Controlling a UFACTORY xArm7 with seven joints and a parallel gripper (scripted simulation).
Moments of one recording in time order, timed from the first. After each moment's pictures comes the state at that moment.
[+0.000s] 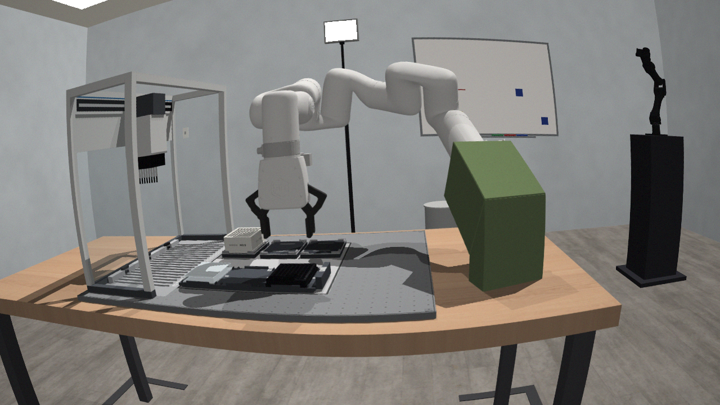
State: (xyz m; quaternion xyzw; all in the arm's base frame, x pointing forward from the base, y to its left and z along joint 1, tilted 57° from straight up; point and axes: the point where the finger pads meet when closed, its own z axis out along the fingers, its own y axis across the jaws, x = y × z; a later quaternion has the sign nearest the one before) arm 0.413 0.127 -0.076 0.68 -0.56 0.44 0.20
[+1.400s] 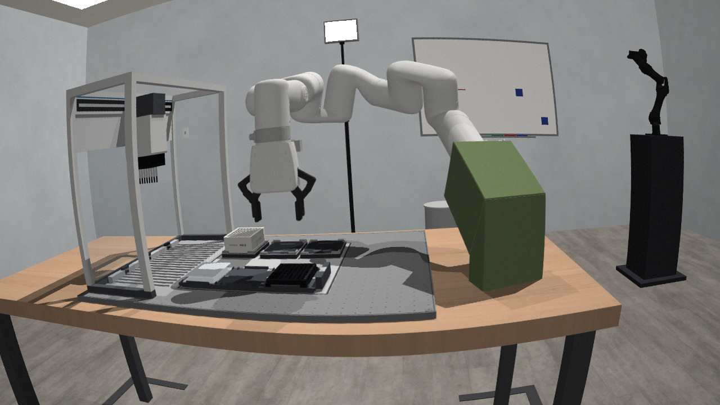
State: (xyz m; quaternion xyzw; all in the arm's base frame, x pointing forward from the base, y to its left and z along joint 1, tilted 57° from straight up) arm 0.424 0.142 -0.034 0.68 -0.56 0.44 0.20
